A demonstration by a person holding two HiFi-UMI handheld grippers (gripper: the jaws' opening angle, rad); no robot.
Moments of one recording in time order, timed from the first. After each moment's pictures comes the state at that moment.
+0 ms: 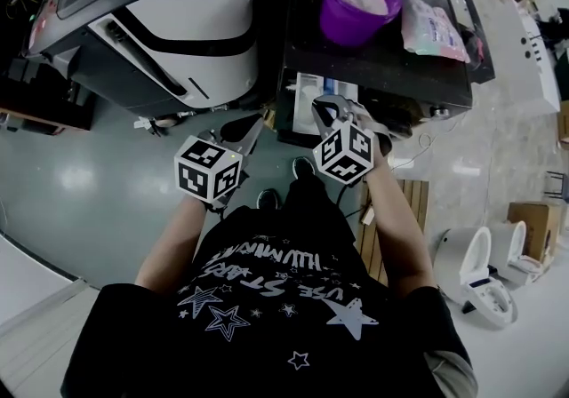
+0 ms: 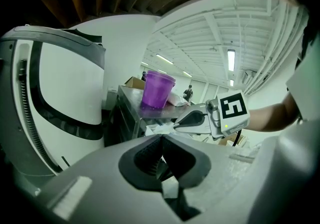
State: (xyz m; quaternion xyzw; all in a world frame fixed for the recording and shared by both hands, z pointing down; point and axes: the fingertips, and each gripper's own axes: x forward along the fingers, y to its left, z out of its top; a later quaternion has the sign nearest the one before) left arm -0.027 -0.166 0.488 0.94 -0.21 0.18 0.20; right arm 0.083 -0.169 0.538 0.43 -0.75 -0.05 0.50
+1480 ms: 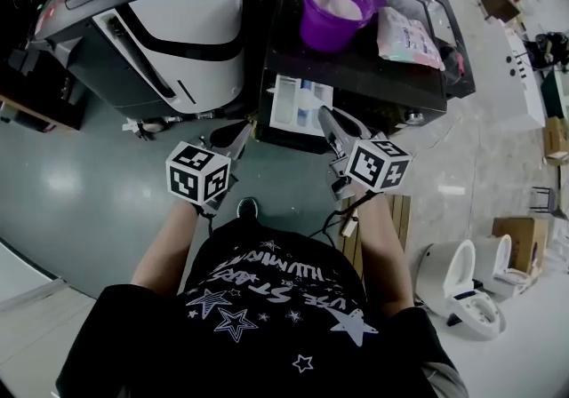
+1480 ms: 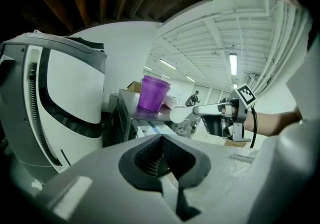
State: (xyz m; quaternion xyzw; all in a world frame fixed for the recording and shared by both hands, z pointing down) left arm -0.018 -0.126 0.475 0.94 -0.24 0.15 0.20; right arm 0.130 -0.110 0.446 0.56 -0.78 0.29 -0.01
